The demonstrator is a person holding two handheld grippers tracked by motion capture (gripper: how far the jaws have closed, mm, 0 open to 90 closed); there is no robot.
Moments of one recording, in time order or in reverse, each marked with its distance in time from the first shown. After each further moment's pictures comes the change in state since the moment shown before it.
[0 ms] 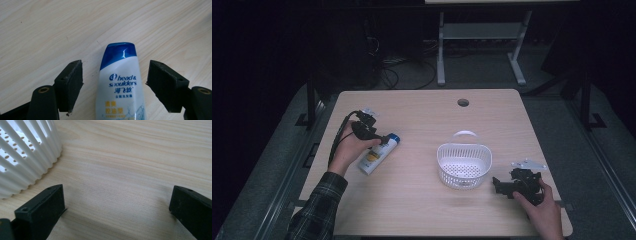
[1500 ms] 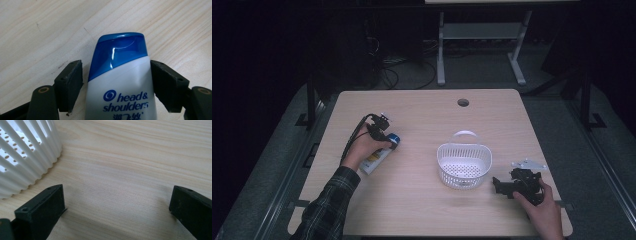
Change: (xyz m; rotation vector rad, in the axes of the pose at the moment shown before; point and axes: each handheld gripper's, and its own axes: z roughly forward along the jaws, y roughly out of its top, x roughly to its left) left arm -0.005 0.007 0.053 0.190 -0.033 0.019; right arm 0.000 0.000 0.000 0.000 0.000 0.000
